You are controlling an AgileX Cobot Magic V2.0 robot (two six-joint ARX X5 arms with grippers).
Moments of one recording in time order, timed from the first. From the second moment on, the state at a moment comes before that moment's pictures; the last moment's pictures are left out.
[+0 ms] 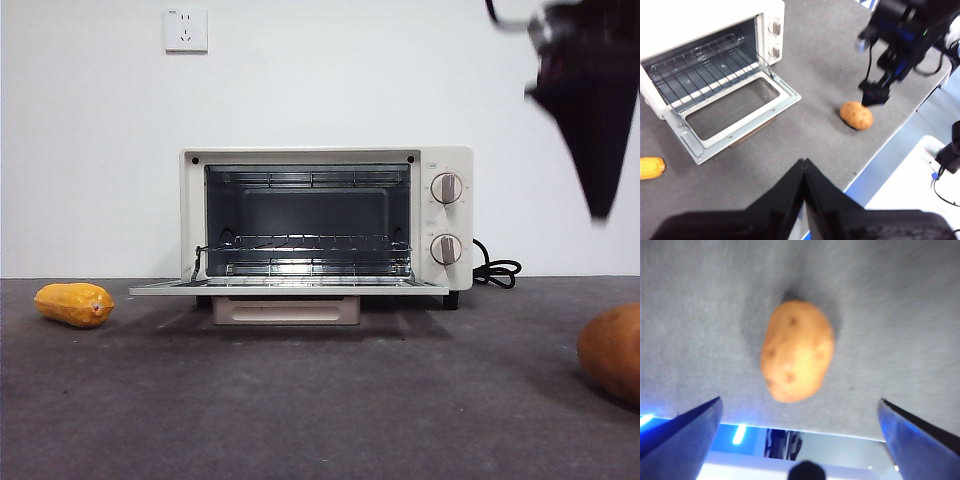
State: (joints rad) left arm -0.79 0.96 1.71 -1.32 0.00 -0.14; right arm 0.41 1.37 1.12 -1.19 0.04 0.23
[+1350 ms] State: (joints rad) left arm -0.79 0.96 1.71 -1.32 0.00 -0.14; right arm 0.44 1.46 0.91 -0.85 -0.07 0.31
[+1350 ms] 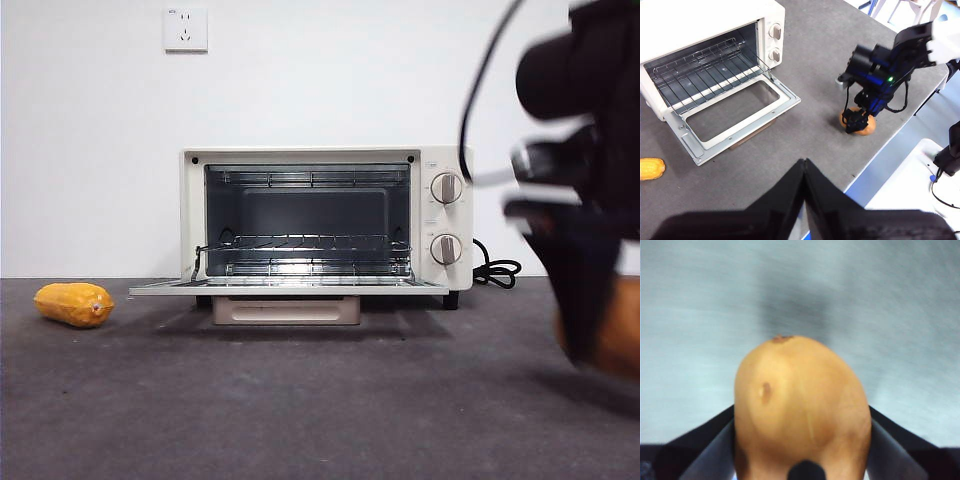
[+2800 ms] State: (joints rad) left arm -0.79 0.85 1.71 -1.32 -0.58 0.04; right arm 0.54 2.09 1.73 -0.32 -0.17 0.47
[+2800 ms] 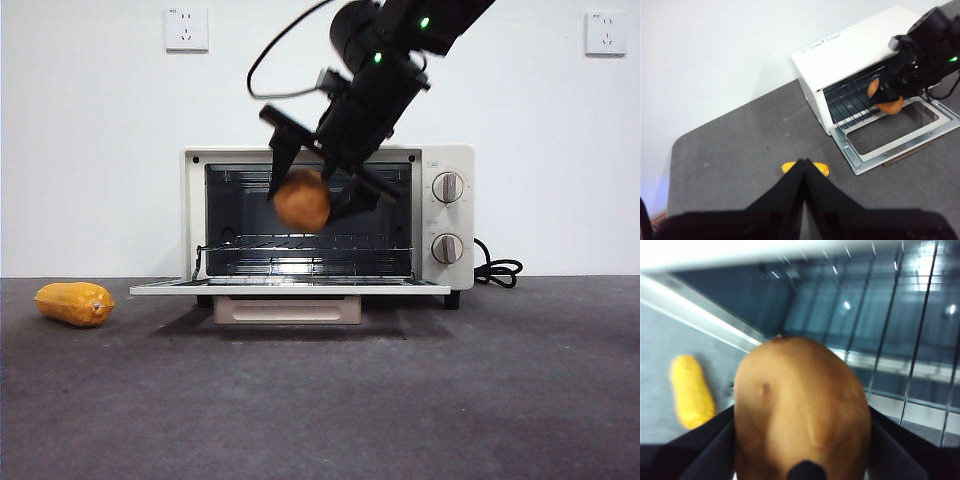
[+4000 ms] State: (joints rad) left arm -0.79 0.85 1.71 -1.32 -0.65 0.10; right arm 0.55 2.16 1.77 -0.24 0.07 0.47
